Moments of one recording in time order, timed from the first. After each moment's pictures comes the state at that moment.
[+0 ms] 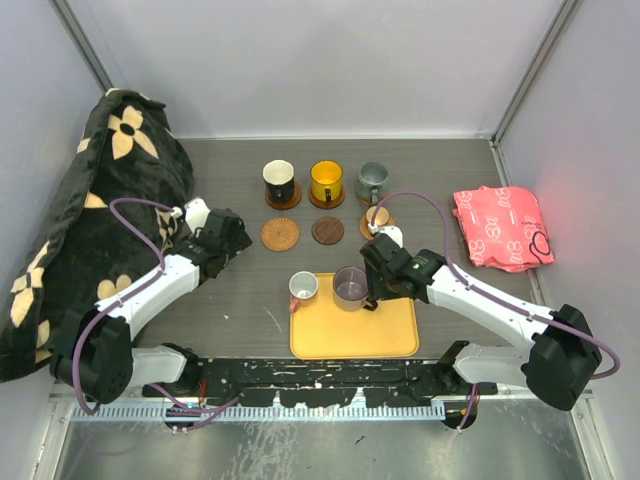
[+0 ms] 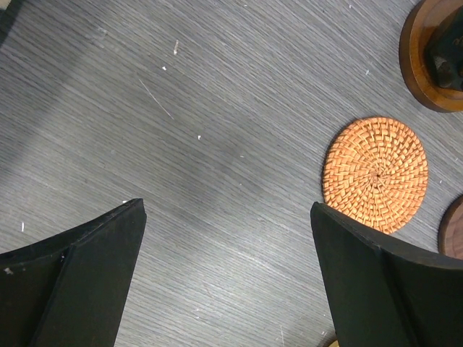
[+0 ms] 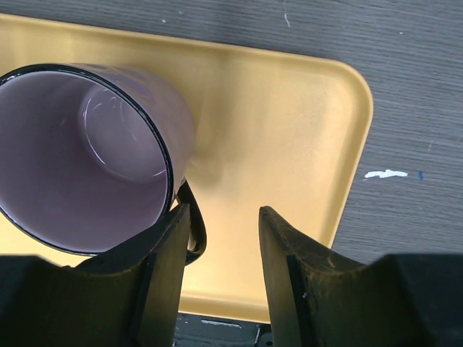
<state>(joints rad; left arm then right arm) -0.41 1.26 0.74 -0.33 -0.52 -0.88 0.78 1.19 0.81 -0.75 0.27 0.58</state>
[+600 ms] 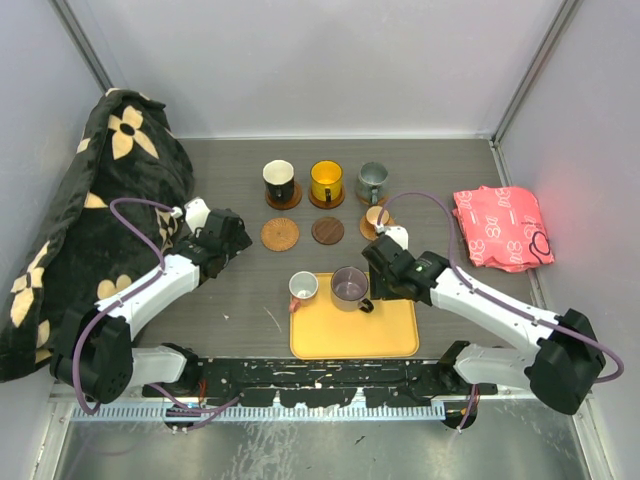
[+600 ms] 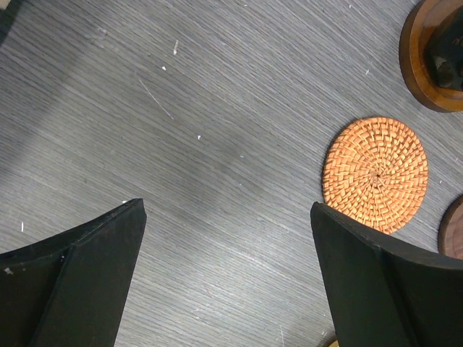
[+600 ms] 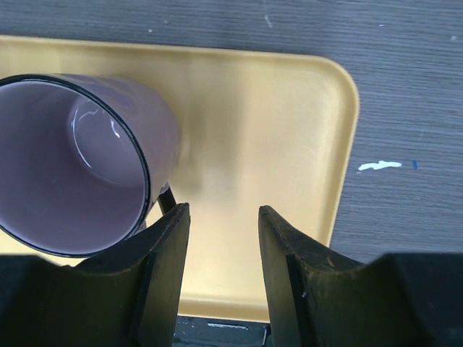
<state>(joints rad) -0.41 1.27 0.74 -0.33 -0.52 -0.88 0.78 1.17 0.80 -0.75 0.29 0.64</state>
